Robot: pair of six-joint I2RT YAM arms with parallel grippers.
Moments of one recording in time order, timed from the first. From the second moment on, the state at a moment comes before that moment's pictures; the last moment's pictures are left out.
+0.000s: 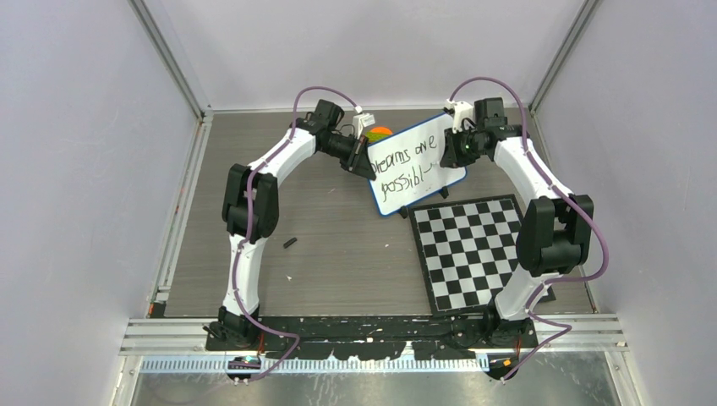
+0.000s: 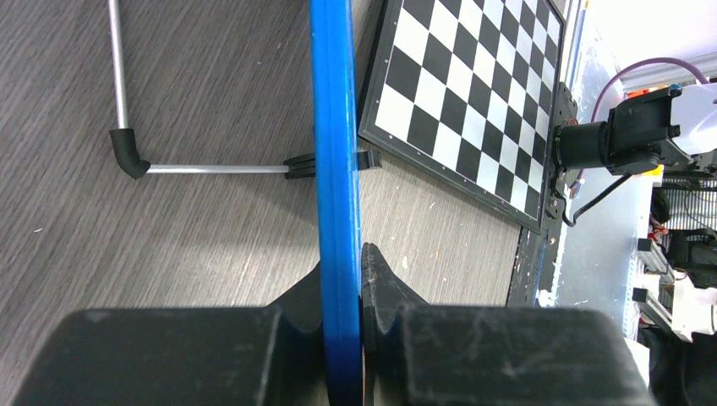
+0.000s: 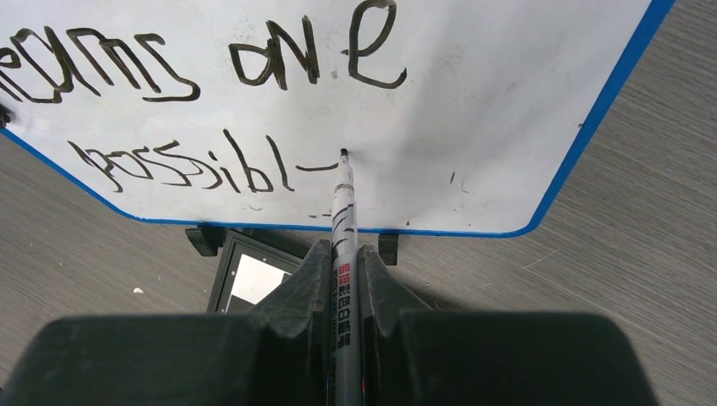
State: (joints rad) left arm -0.41 2.22 1.91 -0.69 0.99 0.13; right arm 0.09 1.73 1.46 -0.63 -0.36 -0.21
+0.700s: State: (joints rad) left arm -0.41 2.22 1.91 -0.69 0.98 0.13; right arm 0.11 1.73 1.43 -0.63 -0.39 -0.21
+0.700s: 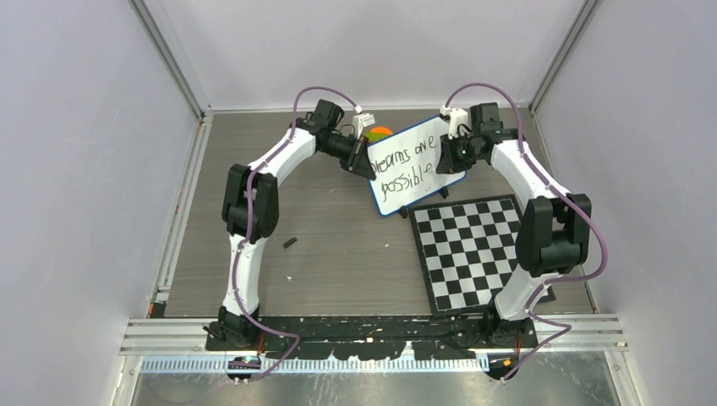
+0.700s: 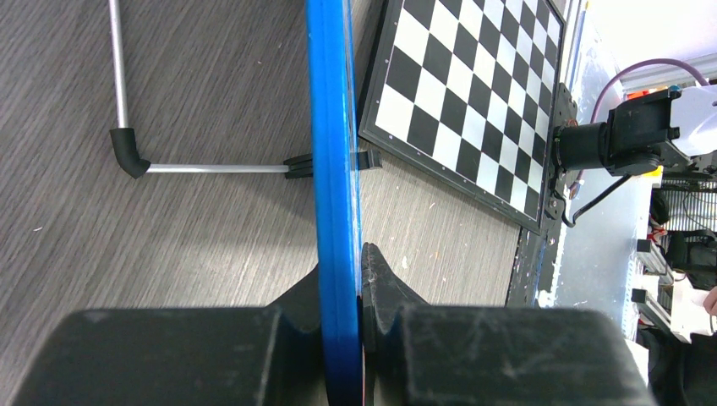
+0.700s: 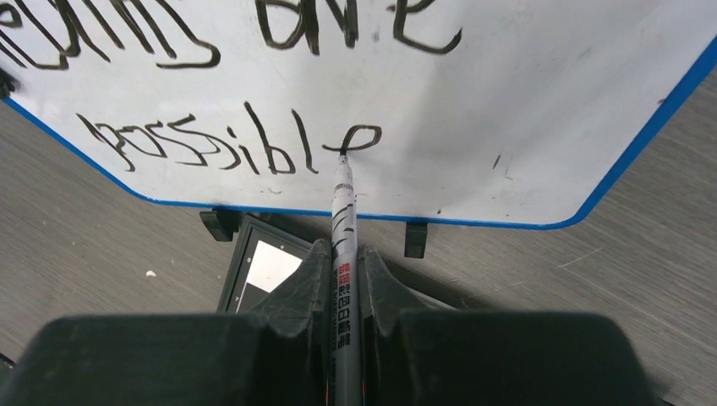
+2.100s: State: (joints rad) left arm -0.42 2.23 1.93 -0.72 0.95 0.14; right arm 0.08 1.69 1.44 -0.69 -0.37 -0.24
